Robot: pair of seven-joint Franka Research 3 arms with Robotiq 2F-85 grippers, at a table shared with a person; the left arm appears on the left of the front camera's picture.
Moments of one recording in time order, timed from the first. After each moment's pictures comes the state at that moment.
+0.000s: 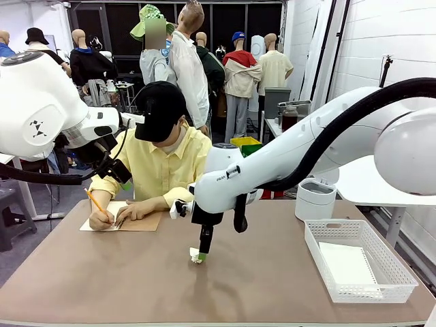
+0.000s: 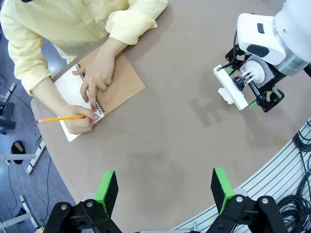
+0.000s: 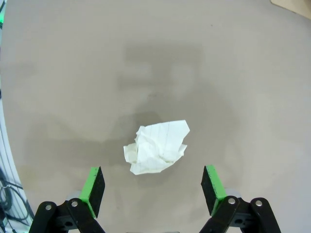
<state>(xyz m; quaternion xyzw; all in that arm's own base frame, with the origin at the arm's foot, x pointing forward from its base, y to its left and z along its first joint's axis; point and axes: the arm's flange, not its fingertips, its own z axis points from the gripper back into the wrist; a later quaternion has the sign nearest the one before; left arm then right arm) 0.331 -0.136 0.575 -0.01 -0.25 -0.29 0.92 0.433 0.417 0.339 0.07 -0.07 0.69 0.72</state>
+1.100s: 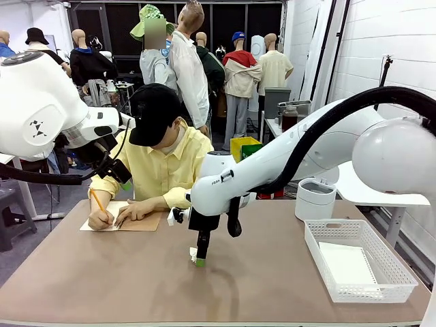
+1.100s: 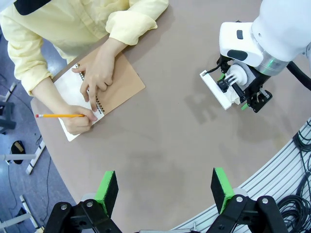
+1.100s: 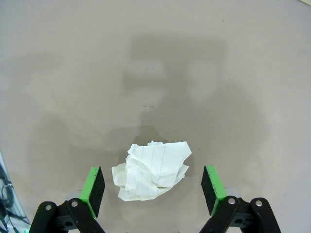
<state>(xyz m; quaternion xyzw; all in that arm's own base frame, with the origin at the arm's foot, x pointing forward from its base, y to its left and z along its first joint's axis) 0.331 -0.136 0.575 -0.01 -0.25 -0.29 0.92 0.451 0.427 0.307 0.09 -0.03 0.69 0.71</state>
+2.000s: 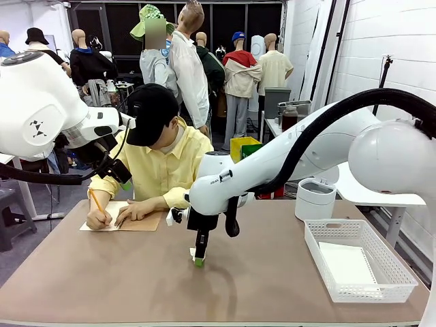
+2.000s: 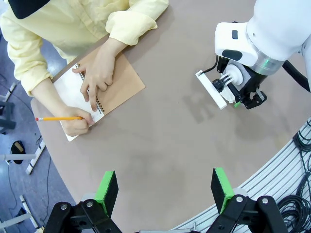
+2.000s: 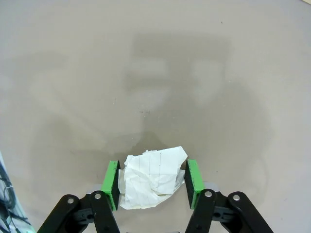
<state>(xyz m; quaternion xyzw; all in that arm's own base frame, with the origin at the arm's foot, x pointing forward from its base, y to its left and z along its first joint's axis) 0.331 -0.136 0.575 -0.01 -0.25 -0.29 0.92 0.455 0.431 0.305 0.09 -0.03 0.69 0.72</state>
